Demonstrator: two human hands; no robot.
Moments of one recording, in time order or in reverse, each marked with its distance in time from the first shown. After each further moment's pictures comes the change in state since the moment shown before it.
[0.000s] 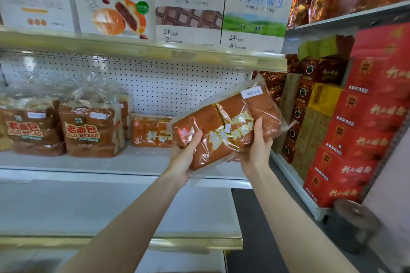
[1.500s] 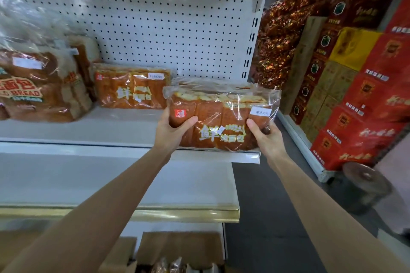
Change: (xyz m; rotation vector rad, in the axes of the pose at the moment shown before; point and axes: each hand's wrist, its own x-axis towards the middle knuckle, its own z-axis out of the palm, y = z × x) left_hand 0.133 -0.113 -0.020 0.447 0.151 0.271; right_hand 0.137 0.082 -0.142 -0.714 -0.103 0.029
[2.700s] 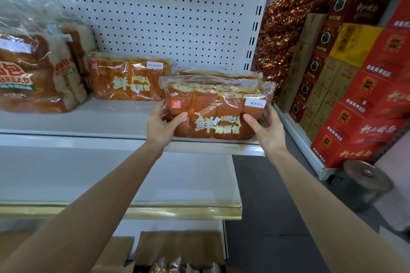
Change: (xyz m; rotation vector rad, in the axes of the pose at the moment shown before) left_hand 0.014 -0.035 -0.020 0.069 0.025 0.010; right_hand 0.014 0.034 0.009 -0.140 0.021 -0.147
